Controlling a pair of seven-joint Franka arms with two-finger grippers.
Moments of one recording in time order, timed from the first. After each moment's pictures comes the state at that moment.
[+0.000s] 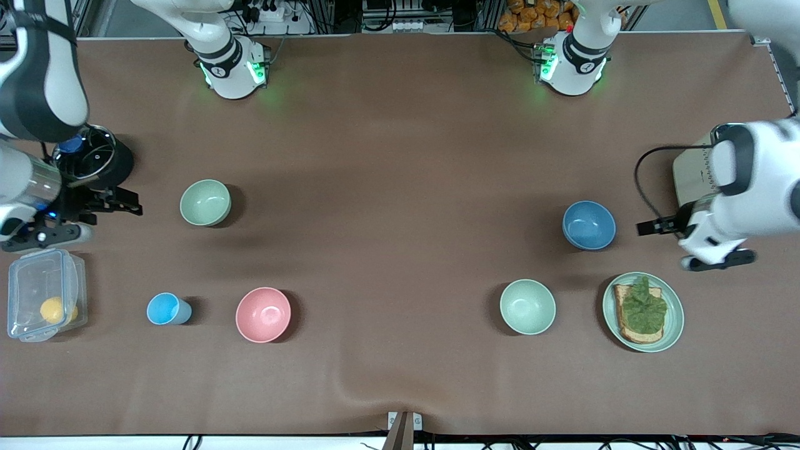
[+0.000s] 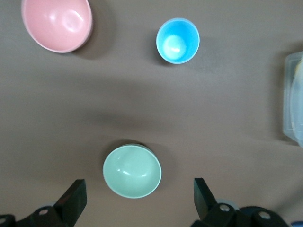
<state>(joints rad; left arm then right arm) 0.03 0.33 0.04 -1.91 0.02 2.03 -0.09 -0.07 0.15 -0.01 -1.81 0.02 1.84 -0.28</state>
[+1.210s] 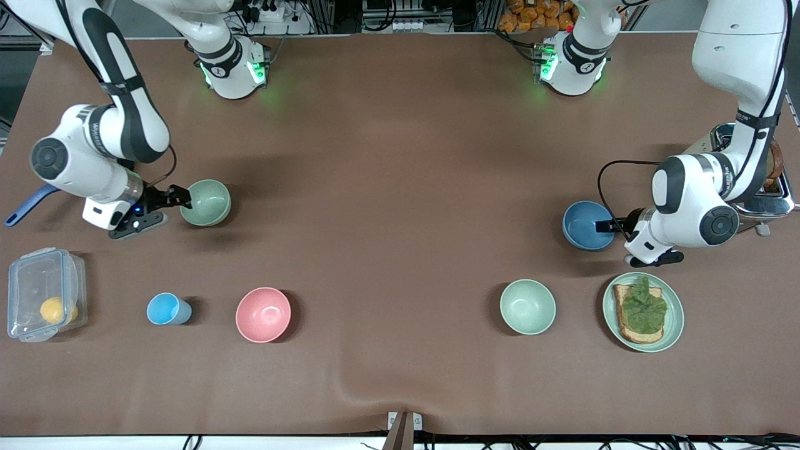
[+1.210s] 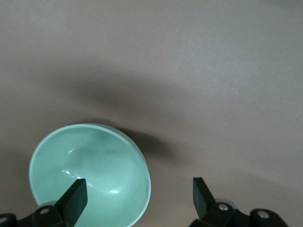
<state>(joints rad) 0.03 0.46 0.02 -2.00 -0.03 2.12 -0.06 -0.13 0.17 0.00 -2.35 0.02 2.42 -0.53</state>
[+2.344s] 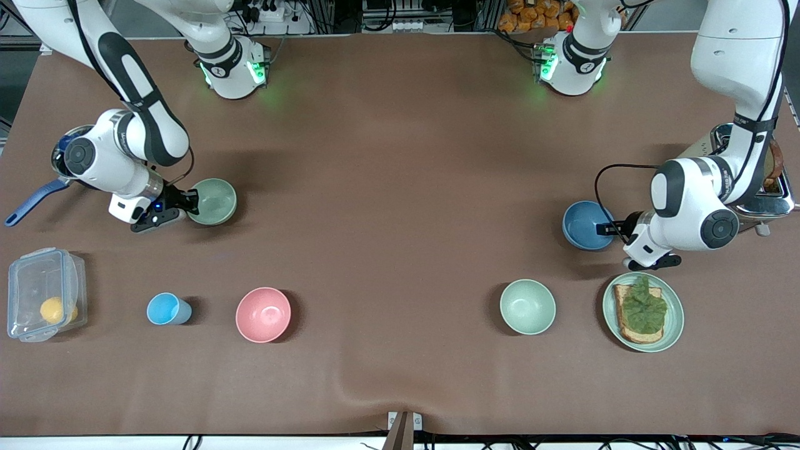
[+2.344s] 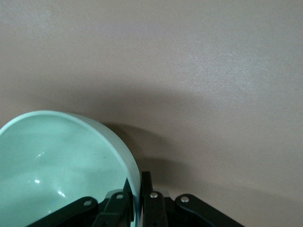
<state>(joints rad) 0.03 0.48 0.01 -1.97 -0.04 2.12 -0.04 -0.15 0.23 0.02 -2.46 0.17 2.60 -0.60</state>
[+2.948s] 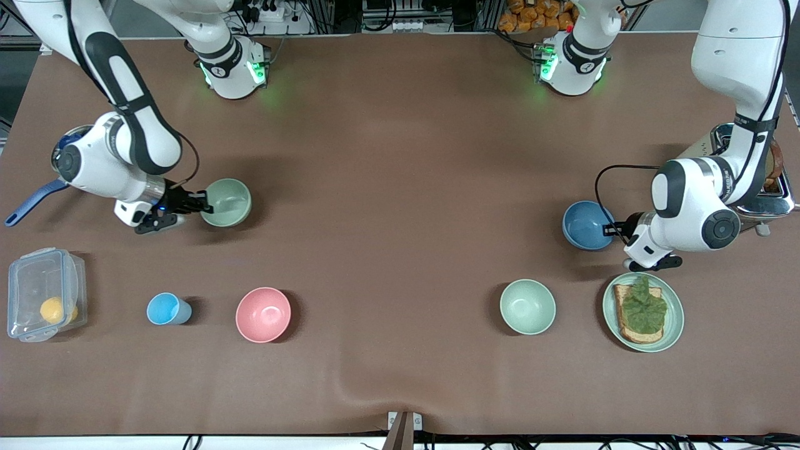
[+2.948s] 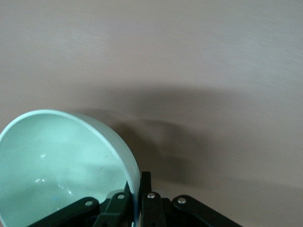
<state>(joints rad) 0.03 0.48 0.01 -1.97 -0.04 2.12 -0.04 -0.10 0.22 0.05 -2.40 0.44 2.45 -0.59</state>
